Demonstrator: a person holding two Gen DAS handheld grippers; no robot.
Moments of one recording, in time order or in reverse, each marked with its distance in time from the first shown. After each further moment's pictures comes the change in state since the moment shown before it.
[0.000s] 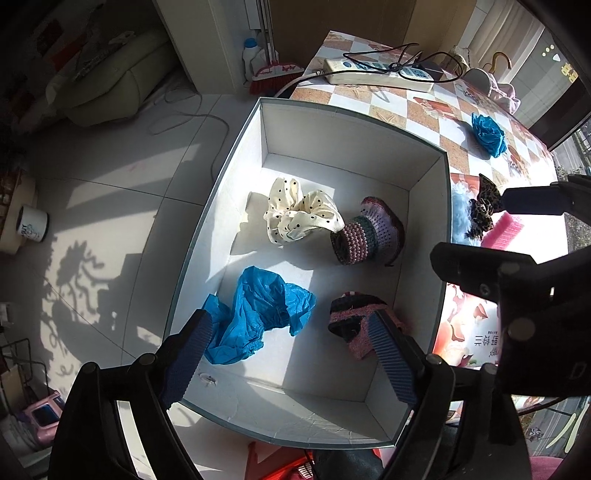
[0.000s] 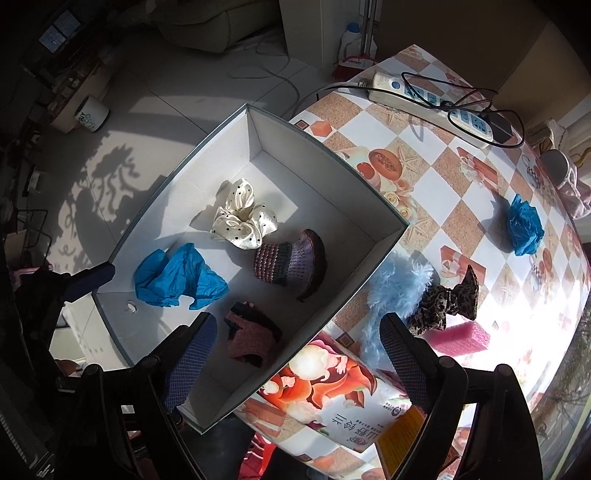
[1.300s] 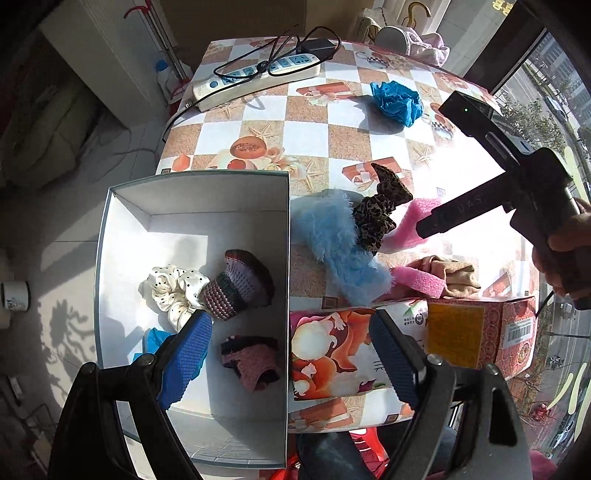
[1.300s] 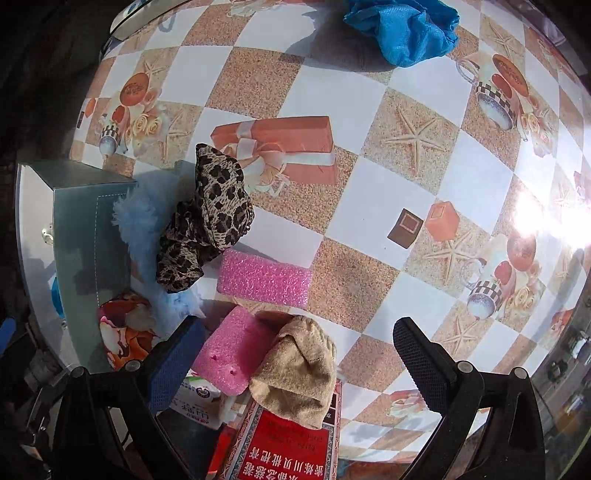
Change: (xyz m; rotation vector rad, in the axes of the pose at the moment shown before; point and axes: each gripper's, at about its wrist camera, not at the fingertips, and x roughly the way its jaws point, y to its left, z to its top) left arm -0.011 -0.138 0.050 0.268 0.049 -0.067; right arm 0.093 -0.242 -0.053 0.377 0.344 0.122
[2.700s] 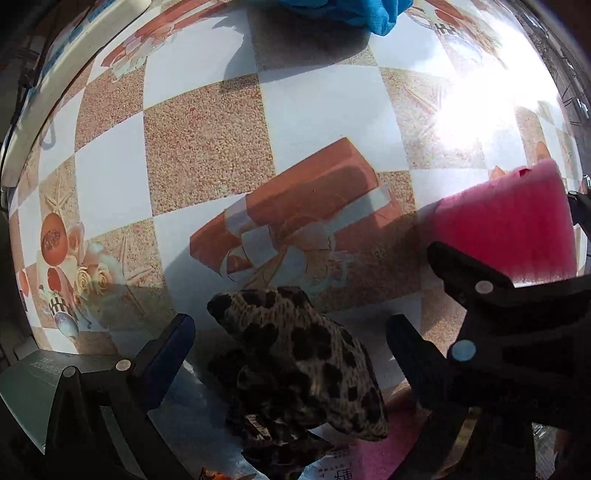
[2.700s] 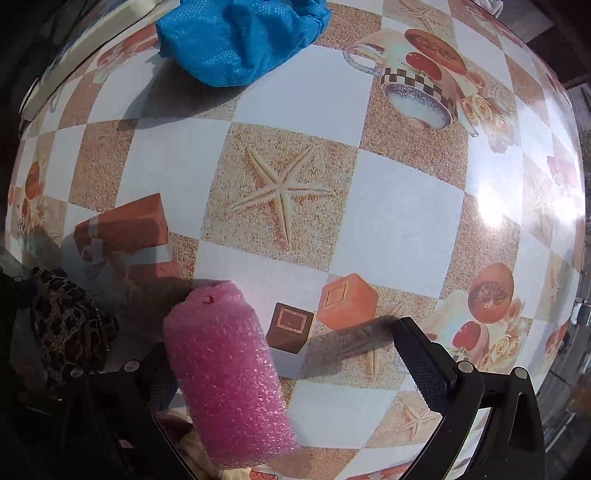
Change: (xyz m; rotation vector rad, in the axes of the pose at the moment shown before) left arm 0.198 -0.102 0.123 0.232 0.292 0.002; right arm 0.030 -0.070 -0.001 0.195 -0.201 -0.125
